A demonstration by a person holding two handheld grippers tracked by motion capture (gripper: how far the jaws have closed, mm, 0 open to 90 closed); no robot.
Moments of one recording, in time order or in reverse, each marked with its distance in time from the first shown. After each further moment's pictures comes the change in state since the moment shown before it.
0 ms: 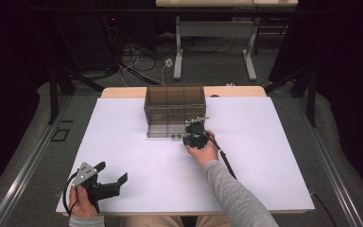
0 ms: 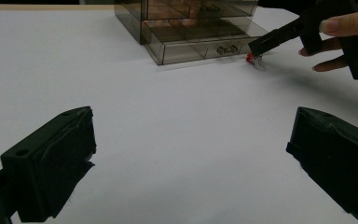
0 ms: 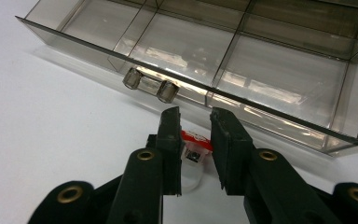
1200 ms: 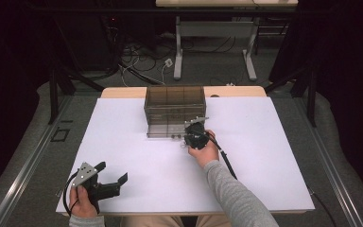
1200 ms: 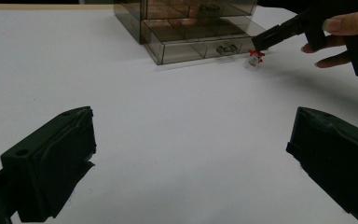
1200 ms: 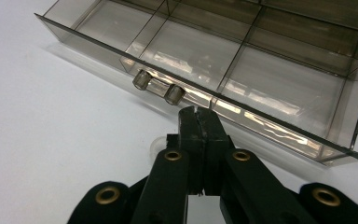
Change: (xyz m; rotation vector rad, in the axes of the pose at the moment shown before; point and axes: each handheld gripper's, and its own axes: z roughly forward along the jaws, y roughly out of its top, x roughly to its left) left arm 0.000 0.000 0.000 0.004 0.000 0.004; right arm 0.001 0.000 -0.006 -0.031 0.015 -0.070
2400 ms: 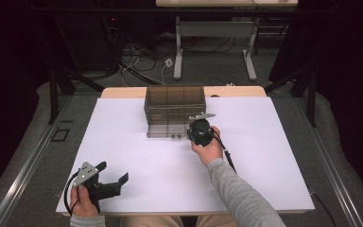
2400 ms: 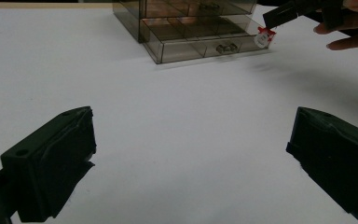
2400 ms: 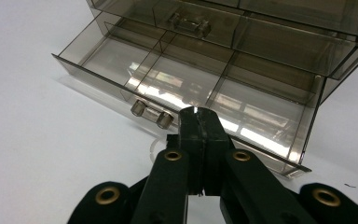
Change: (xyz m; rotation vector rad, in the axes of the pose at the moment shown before) left arm -0.001 0.000 0.002 0.002 -0.002 -0.003; right arm -0.007 0.010 -0.022 -0.099 -0.004 0.004
